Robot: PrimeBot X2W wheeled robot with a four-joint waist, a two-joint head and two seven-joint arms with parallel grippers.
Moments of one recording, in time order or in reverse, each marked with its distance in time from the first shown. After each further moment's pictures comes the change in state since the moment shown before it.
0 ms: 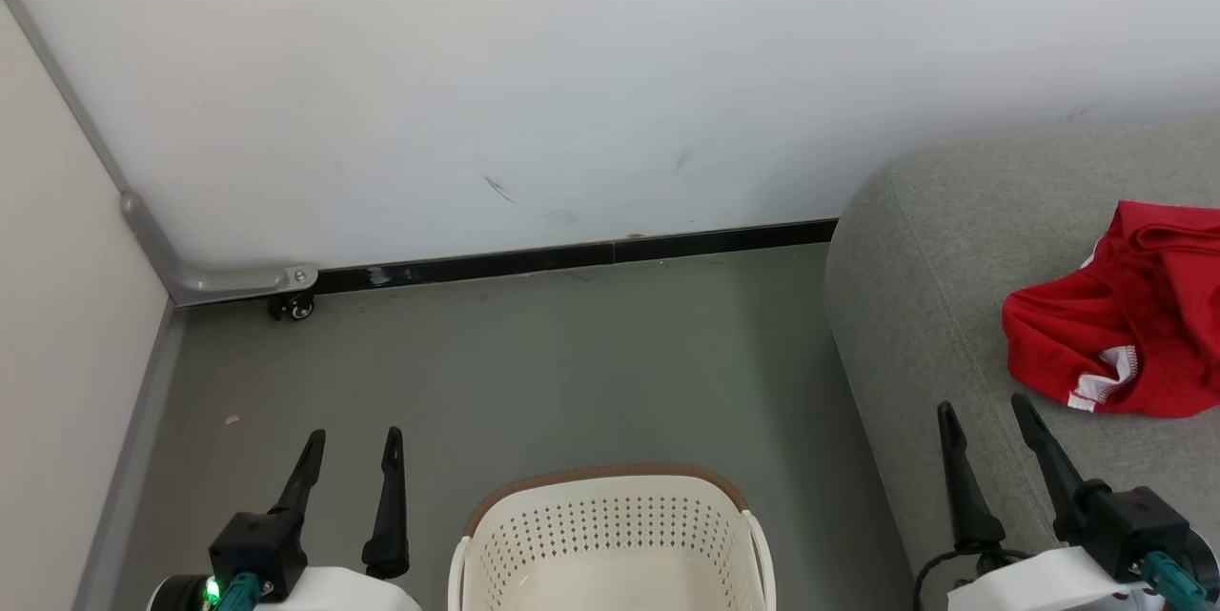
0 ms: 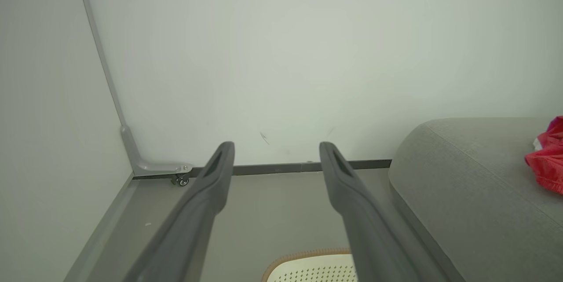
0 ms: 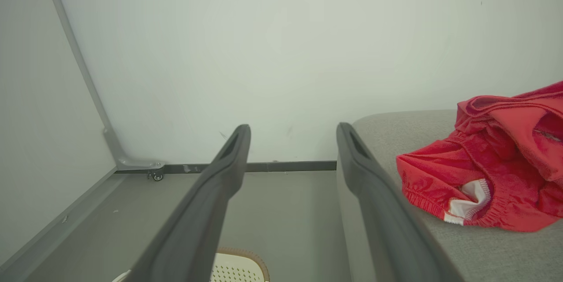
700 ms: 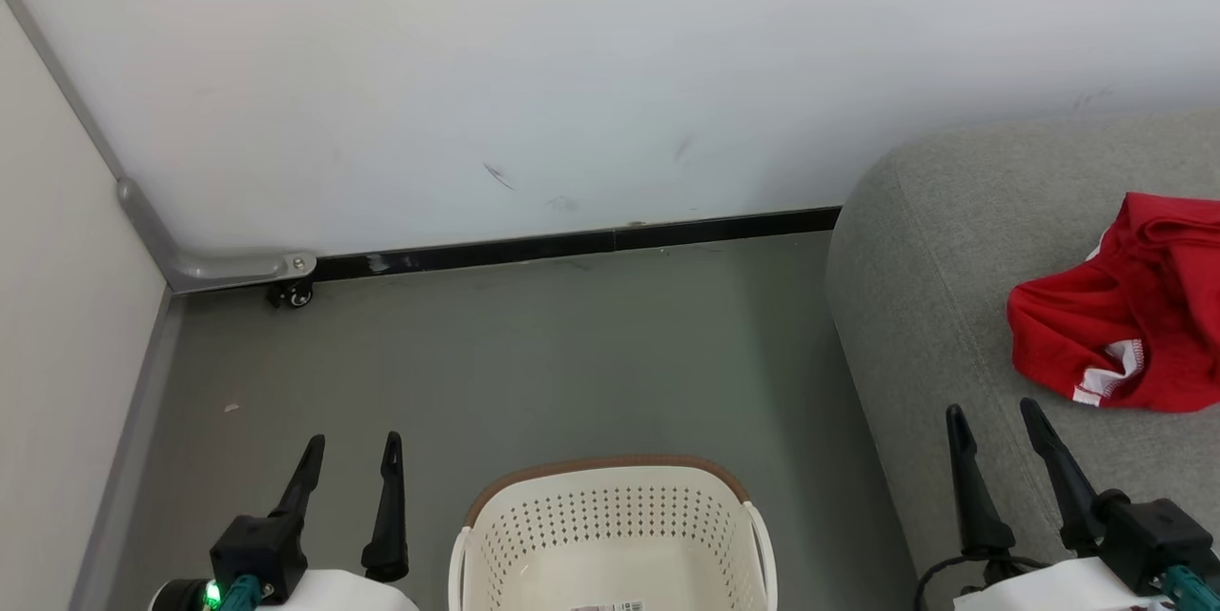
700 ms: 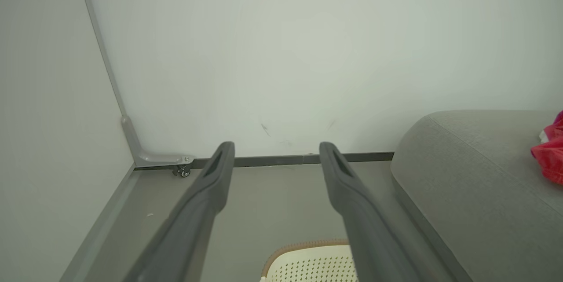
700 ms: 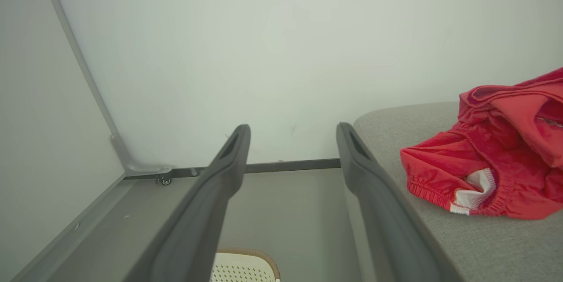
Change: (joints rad) left arm 0.005 -0.008 0.004 0.010 0.009 -0.006 0.000; right arm 0.049 0.005 -0.003 -0.072 0.045 0.000 0.018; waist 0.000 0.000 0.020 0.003
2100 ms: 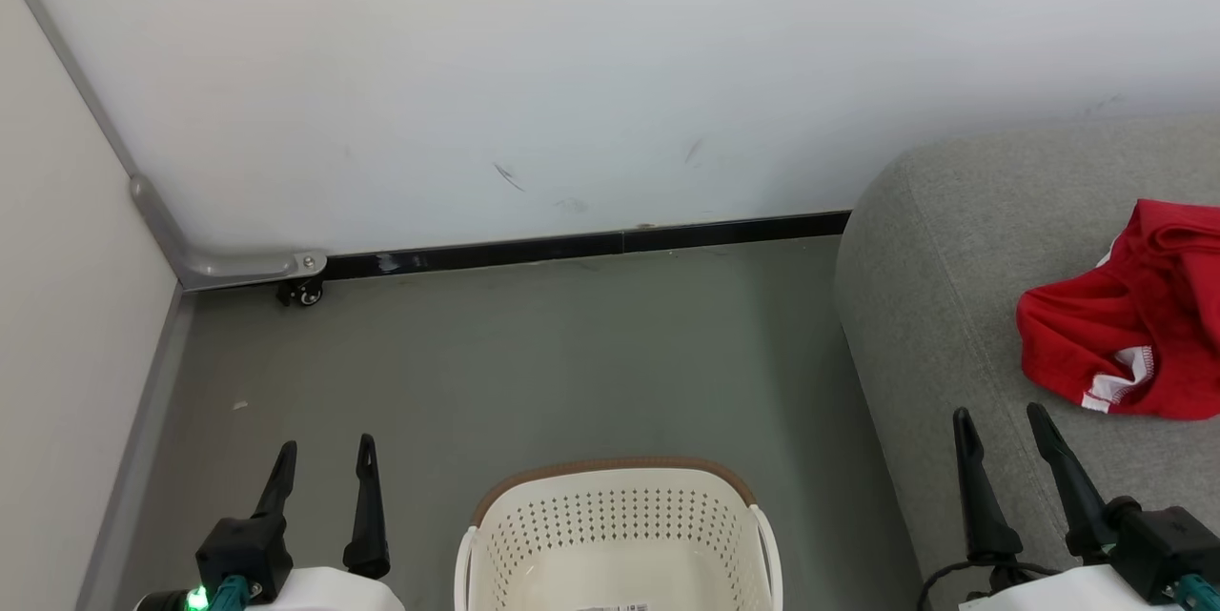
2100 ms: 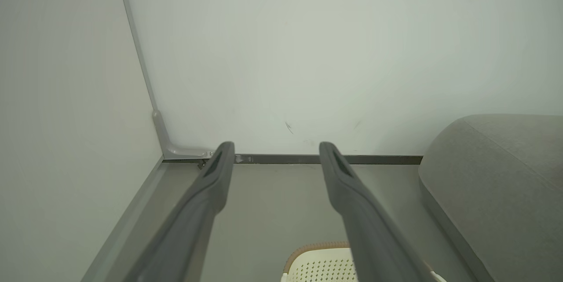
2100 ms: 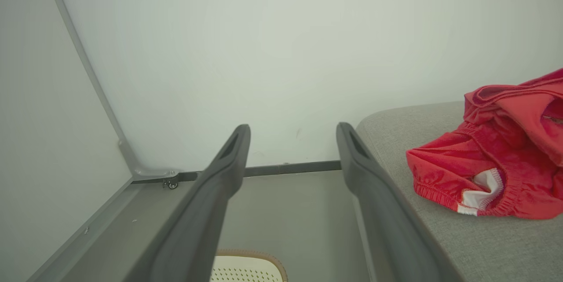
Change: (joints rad) left arm -0.002 -0.008 0.038 0.022 0.018 0.049 0.000; right arm 0.023 0.001 -0.003 -0.042 0.030 0.000 0.011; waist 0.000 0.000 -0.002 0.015
